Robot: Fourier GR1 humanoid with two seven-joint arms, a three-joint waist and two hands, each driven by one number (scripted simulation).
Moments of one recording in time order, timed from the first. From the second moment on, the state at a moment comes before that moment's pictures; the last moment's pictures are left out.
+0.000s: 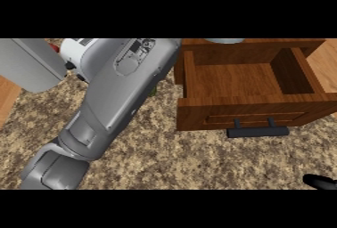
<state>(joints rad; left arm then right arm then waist) -1.38 0.00 -0.13 -0.69 0.25 0.42 0.21 0.04 -0.10 -0.30 -2.27 -0.06 0.08 0.35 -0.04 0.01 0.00</state>
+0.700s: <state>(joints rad) -1.57 0.00 -0.24 -0.42 0.39 0.50 0.14 -0.03 -0.13 -0.30 -2.26 -0.08 0.07 0.39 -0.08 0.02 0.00</state>
